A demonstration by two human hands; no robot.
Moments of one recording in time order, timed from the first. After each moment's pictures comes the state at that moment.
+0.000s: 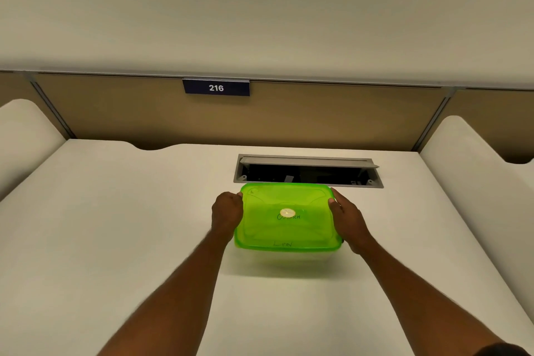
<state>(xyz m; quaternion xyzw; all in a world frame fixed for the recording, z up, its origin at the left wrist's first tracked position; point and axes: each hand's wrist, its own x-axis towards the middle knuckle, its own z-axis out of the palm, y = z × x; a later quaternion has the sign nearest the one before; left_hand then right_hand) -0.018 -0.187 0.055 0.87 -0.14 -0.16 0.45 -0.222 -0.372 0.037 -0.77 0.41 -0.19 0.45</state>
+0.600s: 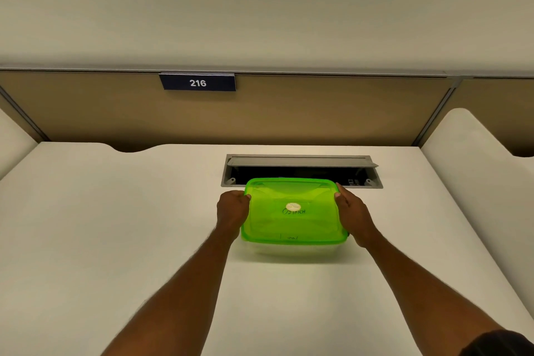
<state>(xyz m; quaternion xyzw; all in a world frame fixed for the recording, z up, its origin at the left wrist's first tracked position) -0.008 -0.247 0.036 0.83 -0.12 -0.21 0.49 -0.211 -0.435 0.016 -0.76 0.45 -0.18 0.44</state>
